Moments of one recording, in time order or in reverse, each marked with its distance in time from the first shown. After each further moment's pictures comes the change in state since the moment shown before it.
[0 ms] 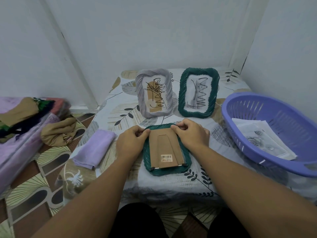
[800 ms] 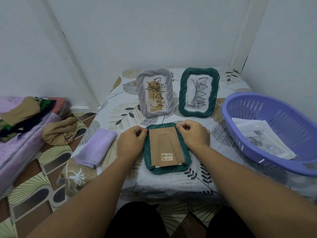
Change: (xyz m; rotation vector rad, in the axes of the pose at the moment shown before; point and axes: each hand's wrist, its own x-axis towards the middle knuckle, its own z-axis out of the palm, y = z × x) left_hand -0.003 0.005 -0.006 0.054 -0.014 0.040; right_hand -0.003 0.002 -0.004 0.076 0.004 -0.030
